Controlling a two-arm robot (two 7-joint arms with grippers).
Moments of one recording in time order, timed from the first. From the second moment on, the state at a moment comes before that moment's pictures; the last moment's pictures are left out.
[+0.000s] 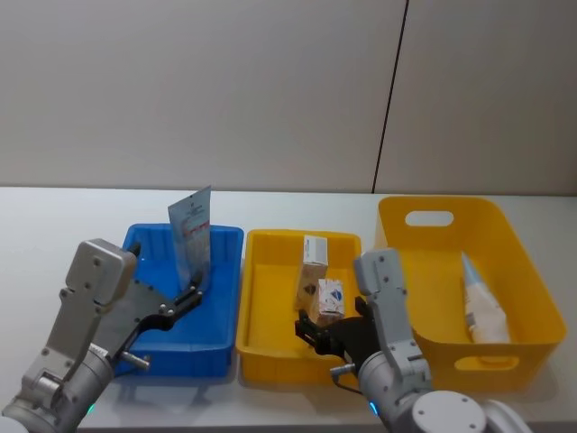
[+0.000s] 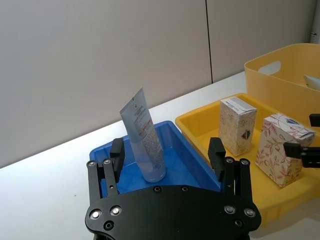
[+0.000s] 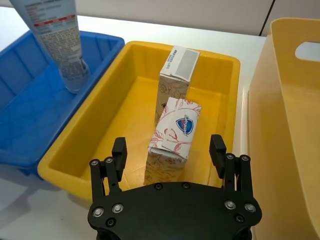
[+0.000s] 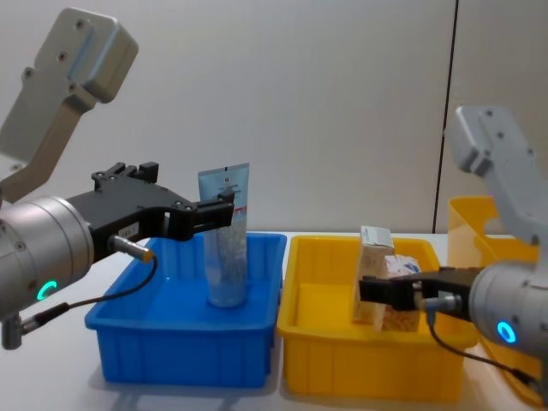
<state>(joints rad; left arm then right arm) -0.24 0.38 0.45 -1.63 -0.20 0.01 -0.01 0.21 0.10 -0.37 -1.50 0.15 0.37 -0.10</state>
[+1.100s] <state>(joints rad) -0.24 0.38 0.45 -1.63 -0.20 0.01 -0.01 0.29 0.02 -0.38 -1.35 0.09 0.35 -0.18</state>
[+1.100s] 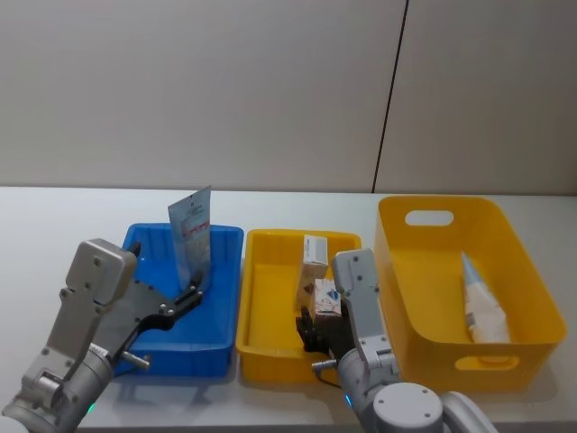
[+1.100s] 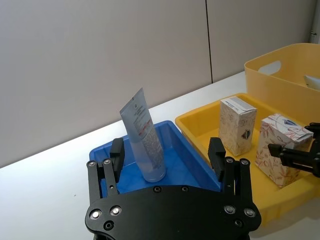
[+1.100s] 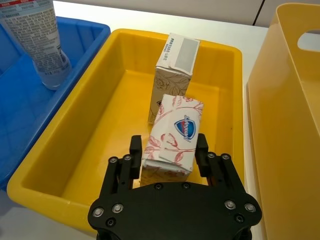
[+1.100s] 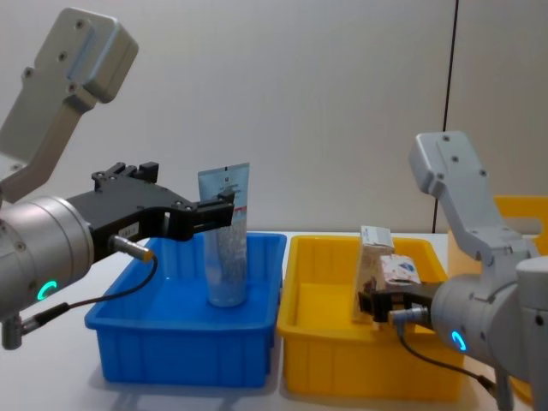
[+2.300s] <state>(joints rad) -0.24 0.38 0.45 -1.63 -0.20 0.01 -0.01 0.27 0.01 -0.33 -1.46 0.14 0.25 -0.12</state>
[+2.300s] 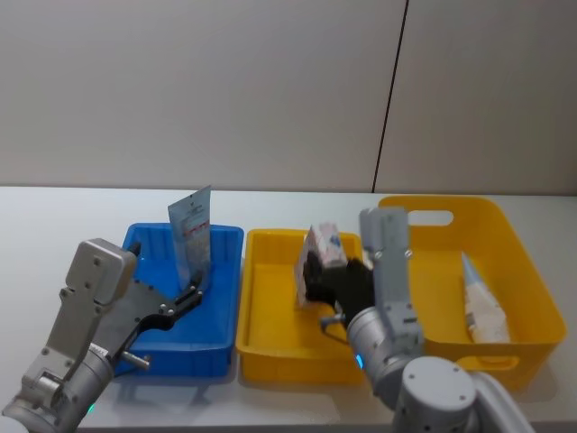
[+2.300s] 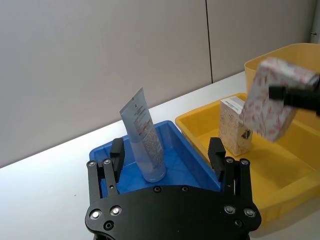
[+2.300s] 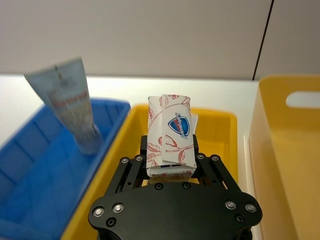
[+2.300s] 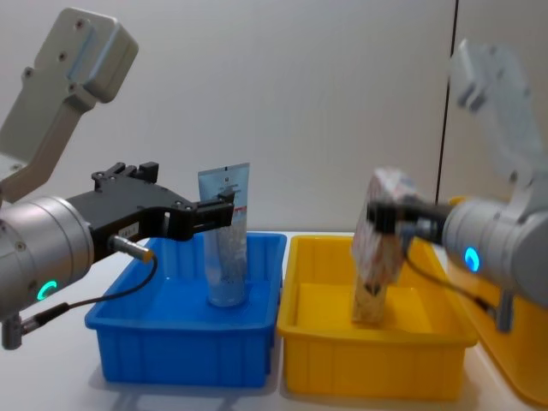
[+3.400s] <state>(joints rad) -0.24 0.38 0.45 -1.63 -0.20 0.01 -0.01 0.23 0.06 -0.07 -1.67 0.17 0.25 -0.18</state>
